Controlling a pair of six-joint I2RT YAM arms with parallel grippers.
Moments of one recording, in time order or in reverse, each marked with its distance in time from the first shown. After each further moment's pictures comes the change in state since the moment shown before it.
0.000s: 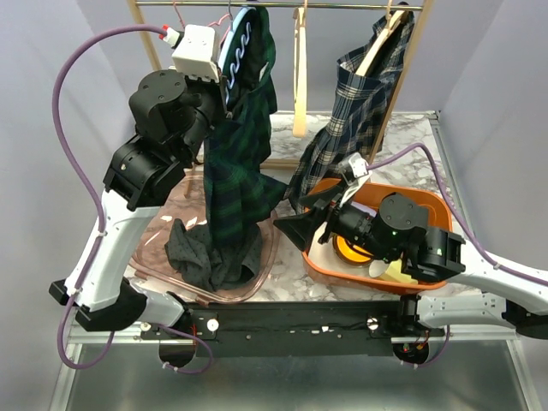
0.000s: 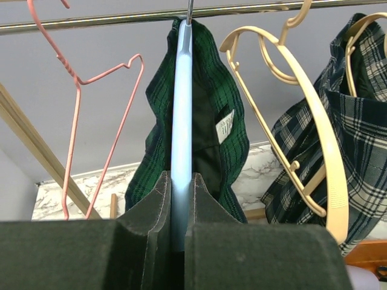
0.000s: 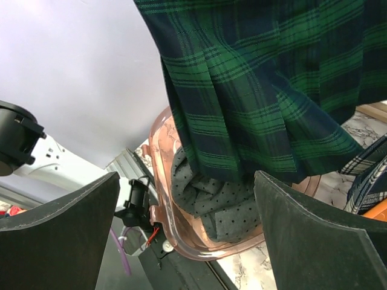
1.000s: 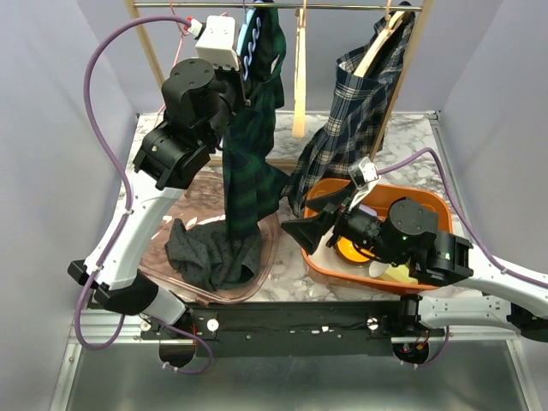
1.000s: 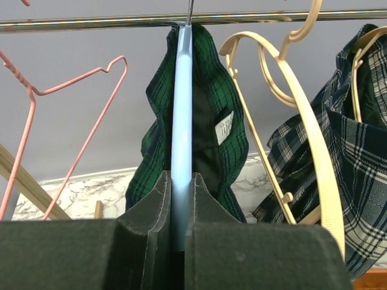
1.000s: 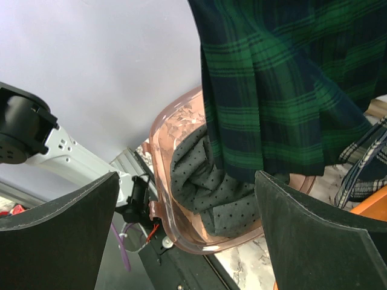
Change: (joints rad) left arm -0.003 0.115 0.026 0.101 -0.037 -0.034; right arm 0.000 -0.062 -0.053 0.002 -0.002 0.005
